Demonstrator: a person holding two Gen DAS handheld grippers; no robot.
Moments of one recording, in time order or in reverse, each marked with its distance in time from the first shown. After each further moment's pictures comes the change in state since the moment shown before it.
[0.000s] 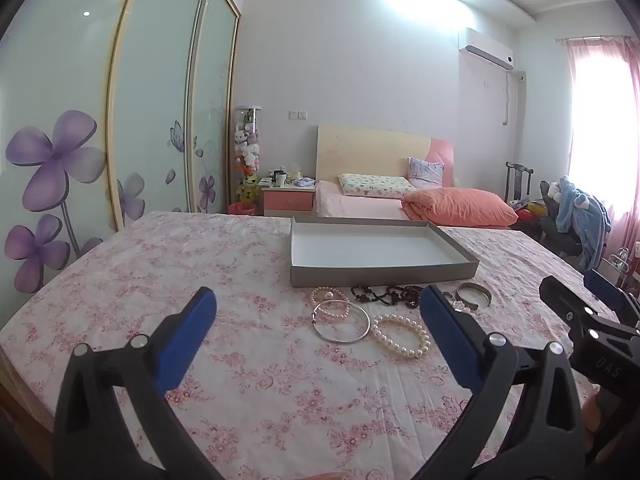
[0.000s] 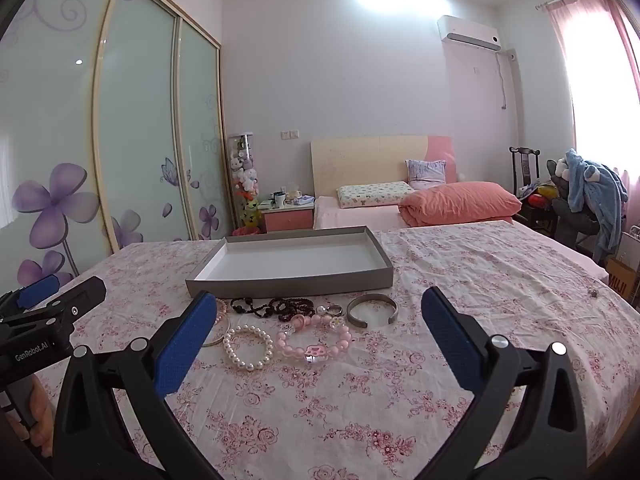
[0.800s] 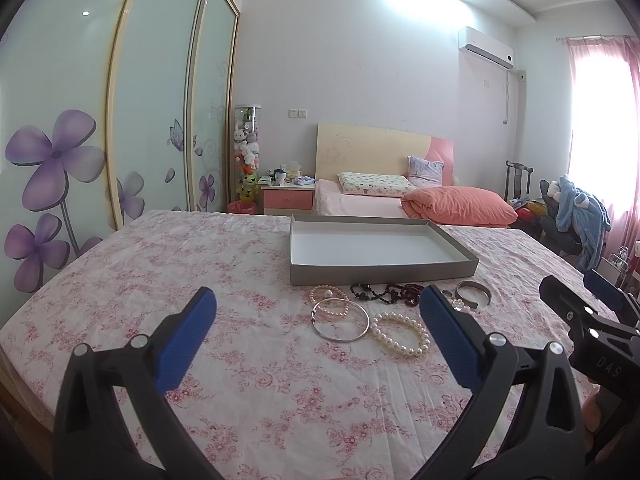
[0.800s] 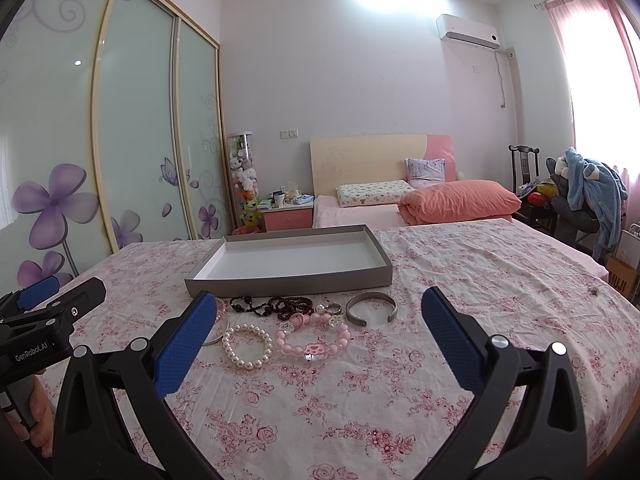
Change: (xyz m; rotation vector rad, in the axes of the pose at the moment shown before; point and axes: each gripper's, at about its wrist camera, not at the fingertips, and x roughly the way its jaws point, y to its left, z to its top) left arm 0.000 0.000 0.000 0.002 0.007 0.001; right arm -0.001 -0.001 -0.001 0.004 0.003 0.001
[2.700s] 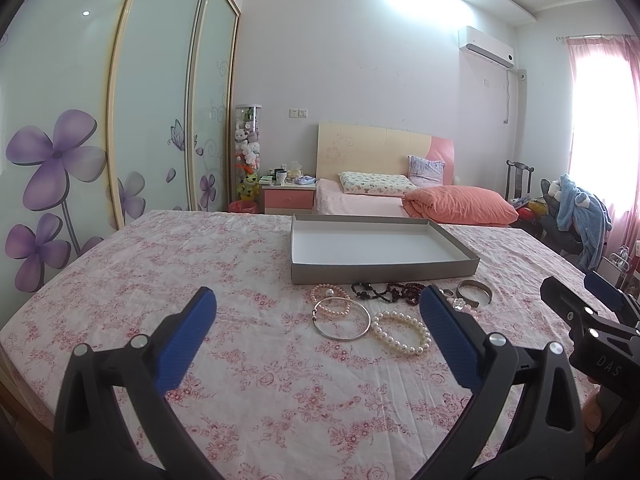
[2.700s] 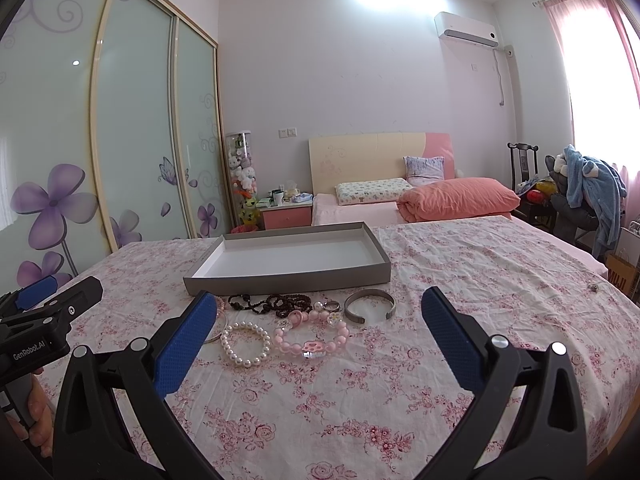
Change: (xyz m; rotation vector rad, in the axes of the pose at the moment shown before) left arm 0.000 0.000 0.000 0.003 0.001 0.000; right arm 0.000 -0.001 -0.001 0.003 0.001 0.001
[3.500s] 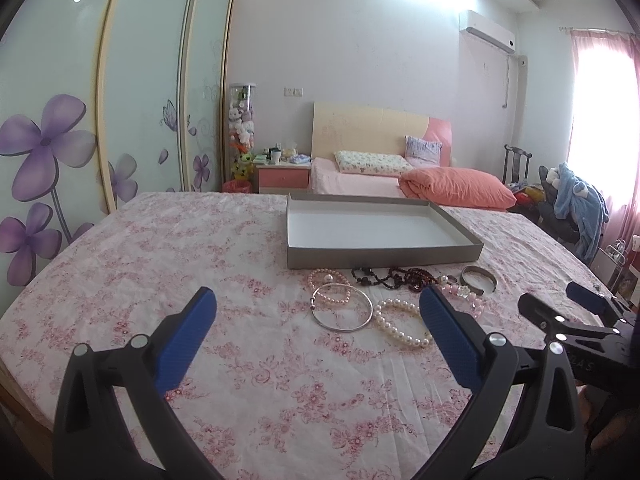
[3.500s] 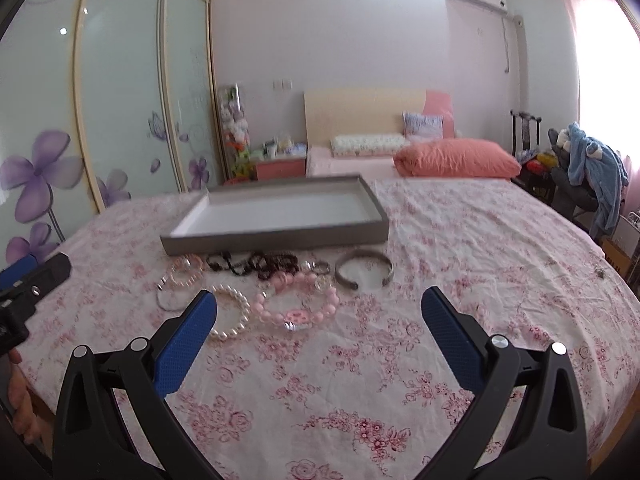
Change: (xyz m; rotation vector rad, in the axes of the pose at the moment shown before) left arm 0.028 0.006 0.001 -0.002 0.095 -0.019; right arm 0.055 -0.007 -0.008 -0.028 0.270 -0.030
